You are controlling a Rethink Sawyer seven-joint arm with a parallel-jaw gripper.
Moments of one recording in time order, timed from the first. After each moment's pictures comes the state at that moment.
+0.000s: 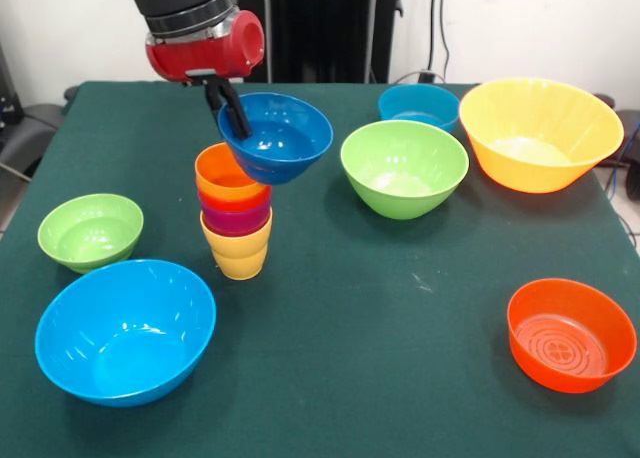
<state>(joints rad) -1.02 -0.64 0.78 1.79 -0.46 0.66 2.09</state>
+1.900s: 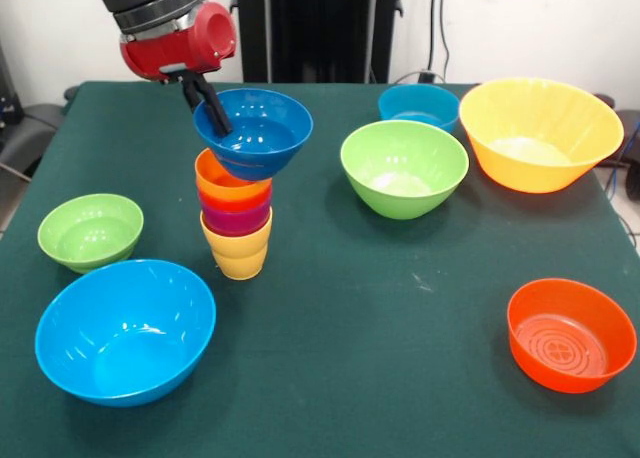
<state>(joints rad) -1.14 -0.59 0.87 1.80 -0.46 0.66 2.09</state>
